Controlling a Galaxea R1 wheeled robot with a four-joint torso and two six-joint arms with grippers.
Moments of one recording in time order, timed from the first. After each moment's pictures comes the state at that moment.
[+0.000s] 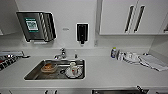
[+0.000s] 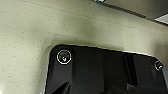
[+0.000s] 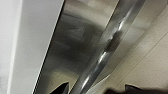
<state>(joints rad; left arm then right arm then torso) 1.49 2.71 -2.29 -0.15 -0.19 0.05 -0.75 2.24 -1.84 0.43 -0.13 0.70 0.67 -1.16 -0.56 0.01</state>
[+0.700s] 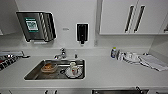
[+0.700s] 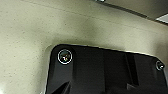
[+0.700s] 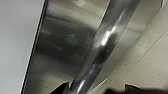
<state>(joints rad) 1.49 2.71 -2.30 -0.15 -0.19 0.05 -0.77 2.29 -1.94 0.43 -0.13 0.70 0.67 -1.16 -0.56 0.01</state>
